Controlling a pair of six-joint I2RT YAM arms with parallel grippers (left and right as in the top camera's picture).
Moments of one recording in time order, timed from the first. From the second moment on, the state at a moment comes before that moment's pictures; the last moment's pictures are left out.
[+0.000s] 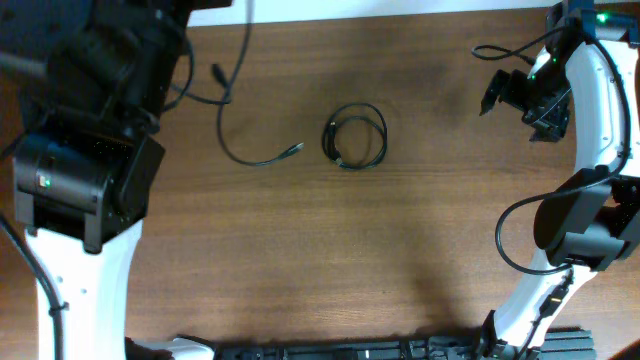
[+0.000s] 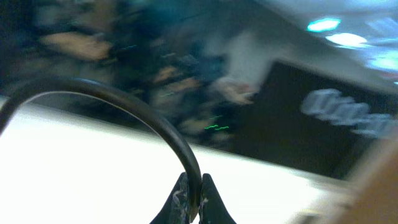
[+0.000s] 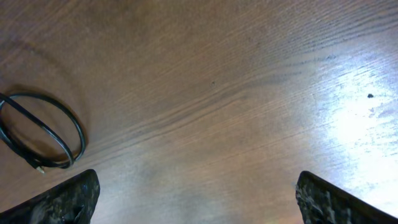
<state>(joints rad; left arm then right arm) -0.34 1.53 2.24 -0.63 -0.18 -0.39 -0.22 2.06 2.01 -1.51 -0.13 0.33</state>
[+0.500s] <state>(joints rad) 0.20 1.63 2.24 -0.99 -0.44 -0.61 -0.22 2.06 2.01 -1.51 -0.13 0.33</state>
